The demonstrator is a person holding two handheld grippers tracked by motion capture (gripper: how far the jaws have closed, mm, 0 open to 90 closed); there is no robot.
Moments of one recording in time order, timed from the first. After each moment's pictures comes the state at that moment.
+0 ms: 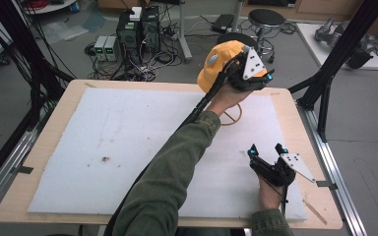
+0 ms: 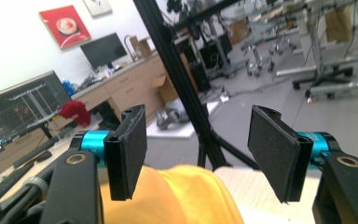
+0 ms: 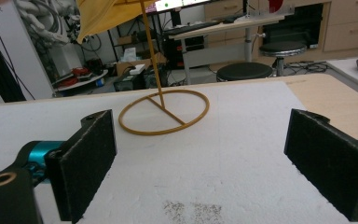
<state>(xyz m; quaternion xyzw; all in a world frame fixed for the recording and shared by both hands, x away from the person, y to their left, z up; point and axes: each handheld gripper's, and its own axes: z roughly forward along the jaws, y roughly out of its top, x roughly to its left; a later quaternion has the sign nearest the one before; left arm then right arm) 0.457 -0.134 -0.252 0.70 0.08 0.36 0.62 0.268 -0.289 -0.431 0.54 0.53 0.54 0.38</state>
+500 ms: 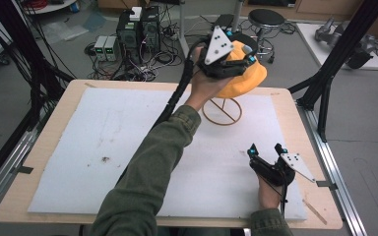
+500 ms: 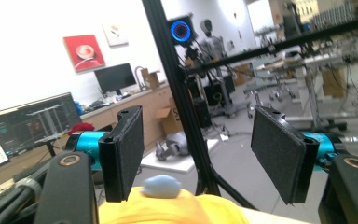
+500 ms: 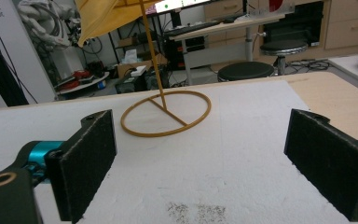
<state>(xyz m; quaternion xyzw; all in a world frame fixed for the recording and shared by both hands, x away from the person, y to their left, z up) 0.431 -0.055 -0.201 0.64 0.11 0.35 0.68 0.269 -0.288 -0.431 0.54 0.52 0.54 0.37</state>
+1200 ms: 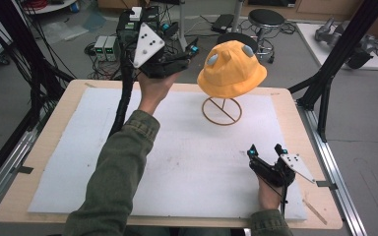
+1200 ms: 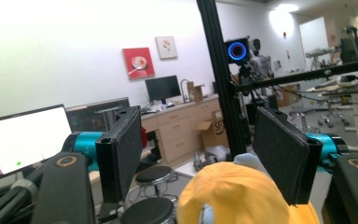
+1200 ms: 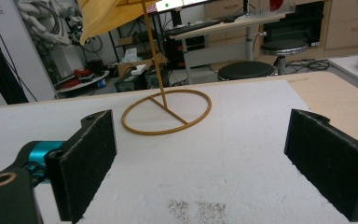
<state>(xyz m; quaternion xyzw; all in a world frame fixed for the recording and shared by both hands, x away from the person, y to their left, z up) 0.402 0.070 -0.198 0.57 0.18 0.41 0.69 0.267 -0.287 -0.430 0.54 0.53 0.54 0.37</state>
